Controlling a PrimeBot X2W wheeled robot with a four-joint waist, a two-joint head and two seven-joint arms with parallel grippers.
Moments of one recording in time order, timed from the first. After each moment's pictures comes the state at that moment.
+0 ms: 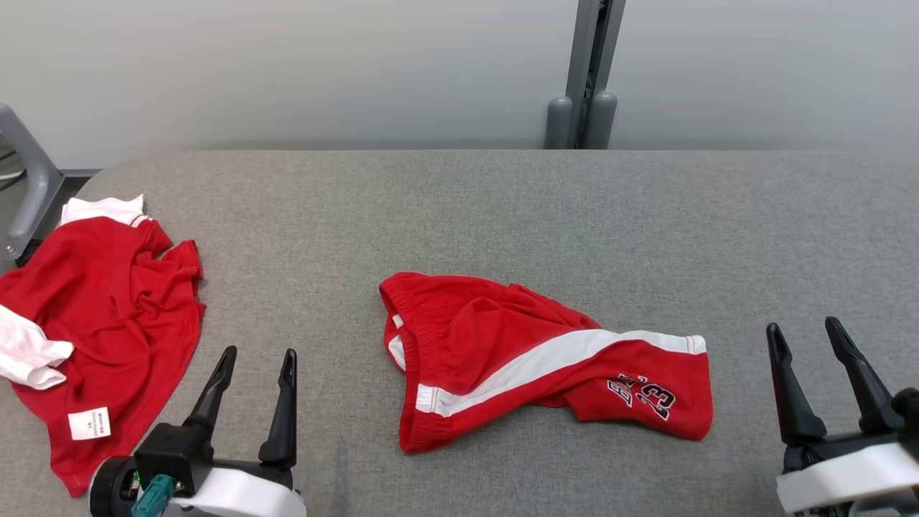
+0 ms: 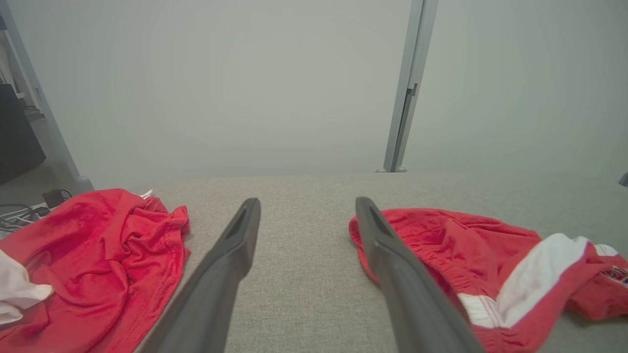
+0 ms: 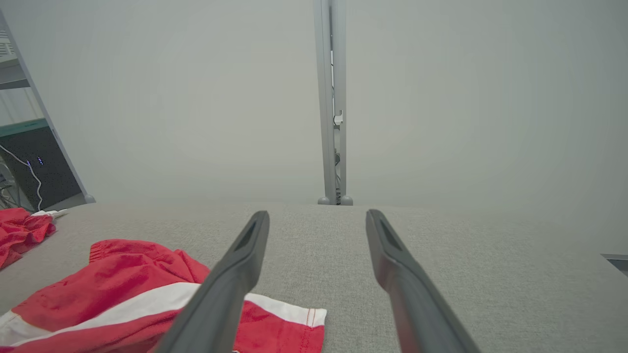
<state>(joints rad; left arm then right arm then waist) 0.00 0.27 -0.30 0.06 -0.39 0.17 -0.22 0.01 -0.16 -0.01 0.05 0.26 0.13 -0.19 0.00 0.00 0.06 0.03</state>
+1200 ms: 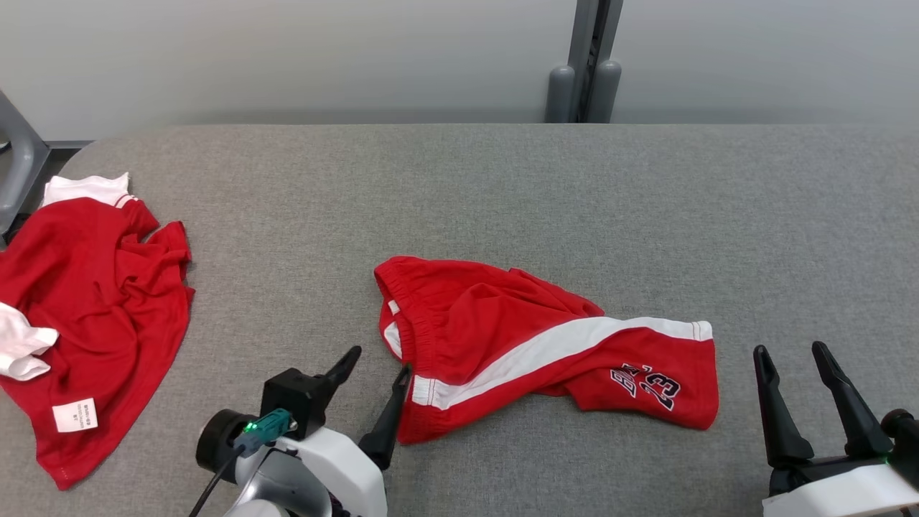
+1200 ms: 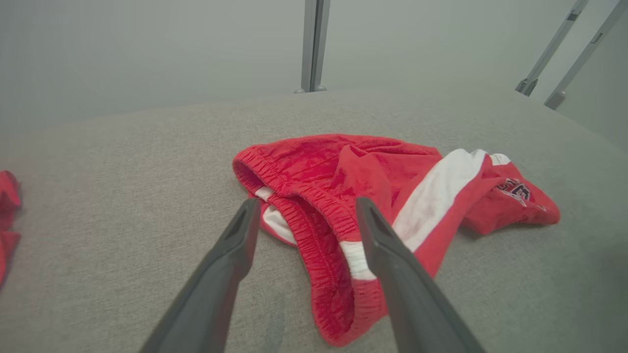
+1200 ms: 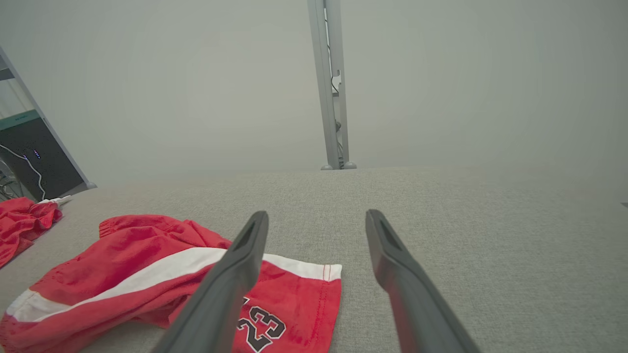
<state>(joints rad) -0.12 0.24 -0.48 0.07 -0.41 0.09 0.06 0.10 -0.08 -0.04 -0.08 0.26 0.13 -0.09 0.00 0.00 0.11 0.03</state>
